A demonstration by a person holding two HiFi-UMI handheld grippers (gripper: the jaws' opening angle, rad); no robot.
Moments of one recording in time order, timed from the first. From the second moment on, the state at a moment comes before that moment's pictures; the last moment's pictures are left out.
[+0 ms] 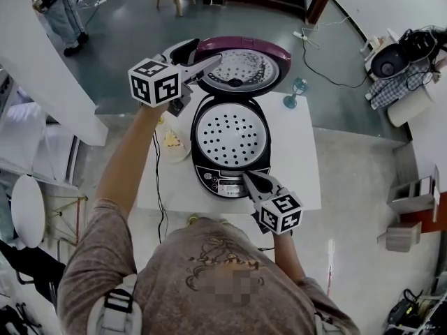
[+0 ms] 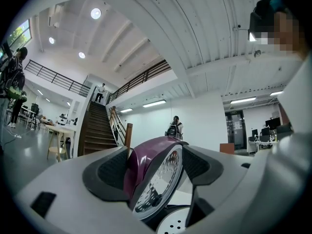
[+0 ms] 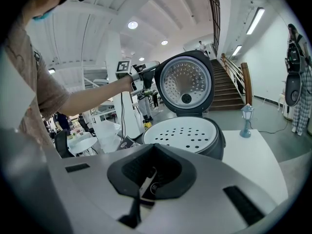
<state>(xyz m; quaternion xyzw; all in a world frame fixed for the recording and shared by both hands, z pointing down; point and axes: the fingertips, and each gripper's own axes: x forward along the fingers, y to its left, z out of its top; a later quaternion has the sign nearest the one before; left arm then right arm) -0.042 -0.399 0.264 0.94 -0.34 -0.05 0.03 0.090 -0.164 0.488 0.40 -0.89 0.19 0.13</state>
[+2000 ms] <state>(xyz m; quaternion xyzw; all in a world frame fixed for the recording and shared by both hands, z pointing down) -0.041 -0.295 0.293 0.95 -0.30 -0.07 0.04 0.088 -0.164 0.489 0.41 -0.88 0.18 0.13</state>
